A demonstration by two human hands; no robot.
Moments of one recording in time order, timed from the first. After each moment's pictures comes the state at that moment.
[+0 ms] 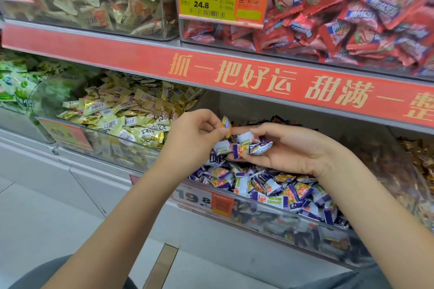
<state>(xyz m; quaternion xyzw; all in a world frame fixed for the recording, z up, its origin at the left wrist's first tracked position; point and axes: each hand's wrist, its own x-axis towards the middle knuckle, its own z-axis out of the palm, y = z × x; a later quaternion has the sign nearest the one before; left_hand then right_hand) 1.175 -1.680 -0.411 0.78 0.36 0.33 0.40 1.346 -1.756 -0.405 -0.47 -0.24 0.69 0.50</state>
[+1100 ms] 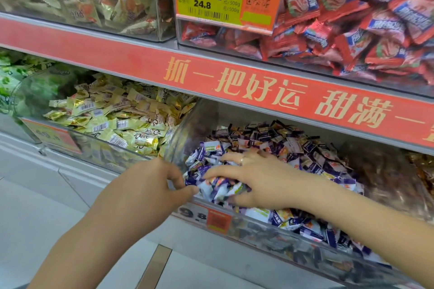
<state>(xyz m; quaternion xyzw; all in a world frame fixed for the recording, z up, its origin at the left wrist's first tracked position) 1.119 -1.692 -0.409 0.84 0.49 0.06 0.23 1.332 -1.746 -0.435 -0.62 -0.77 0.15 -0.08</state>
